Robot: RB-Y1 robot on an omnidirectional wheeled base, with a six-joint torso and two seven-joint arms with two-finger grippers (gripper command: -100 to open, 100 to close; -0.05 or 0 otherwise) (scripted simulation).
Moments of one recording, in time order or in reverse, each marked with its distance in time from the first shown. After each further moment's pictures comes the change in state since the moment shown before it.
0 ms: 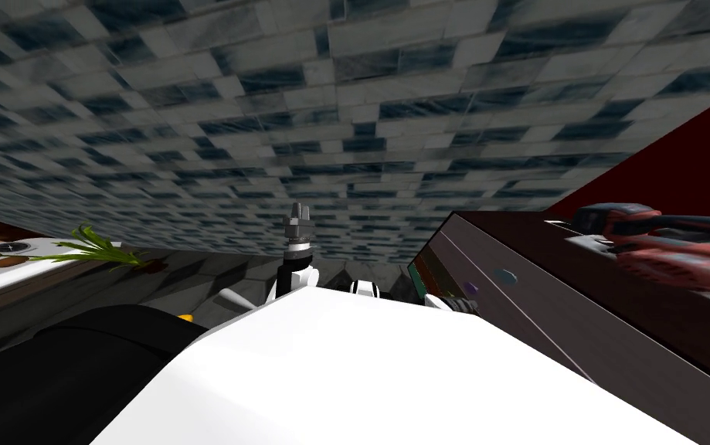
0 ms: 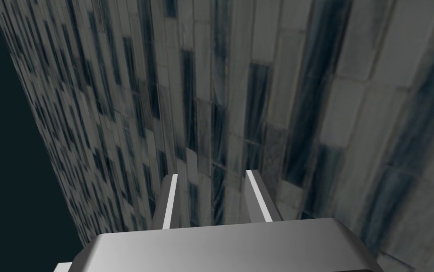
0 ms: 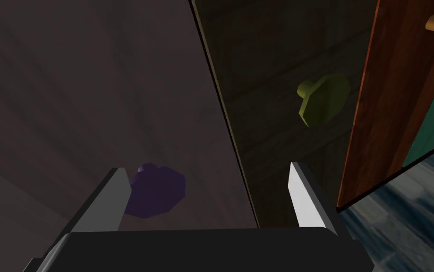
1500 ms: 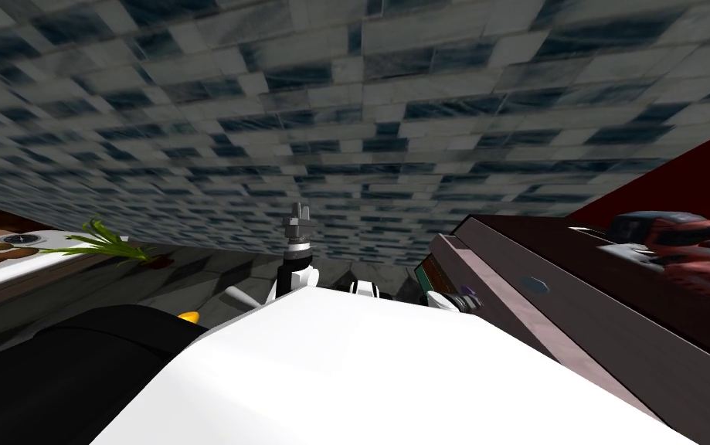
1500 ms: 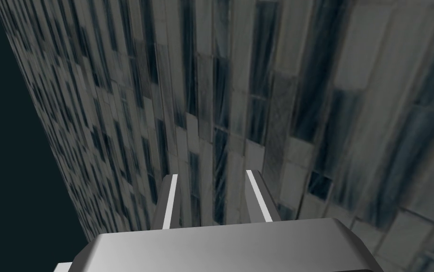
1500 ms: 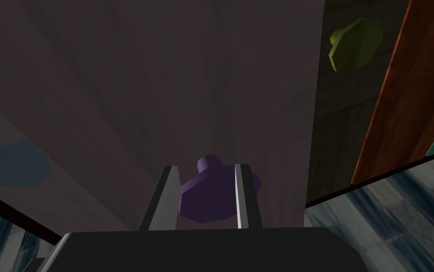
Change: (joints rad) left arm 0.000 0.000 0.000 0.000 0.000 0.000 0.000; right arm -0.055 -0.030 0.005 0.064 0.047 0.074 0.028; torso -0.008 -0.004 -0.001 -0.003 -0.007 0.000
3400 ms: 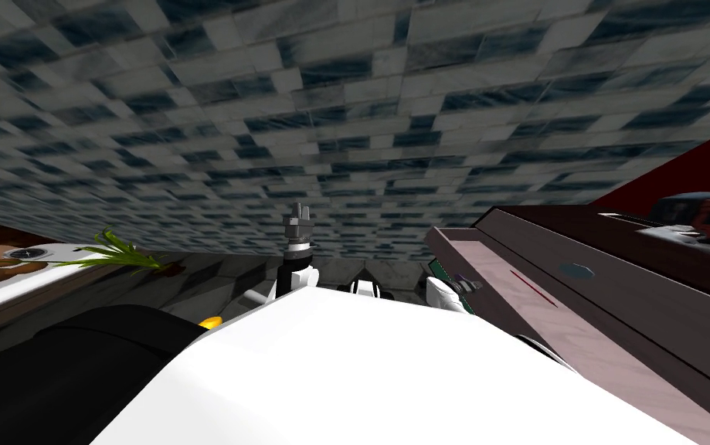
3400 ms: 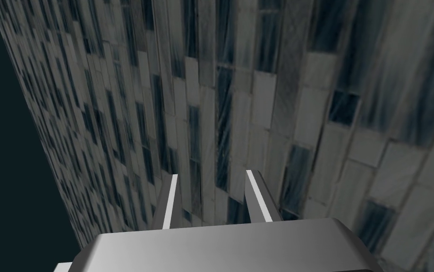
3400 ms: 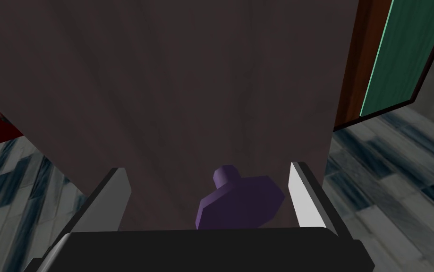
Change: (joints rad) left arm 0.000 0.000 0.000 0.000 0.000 0.000 0.000; right arm -0.087 -0.029 -0.036 -0.068 -0.073 0.006 0.193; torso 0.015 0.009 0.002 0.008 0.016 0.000
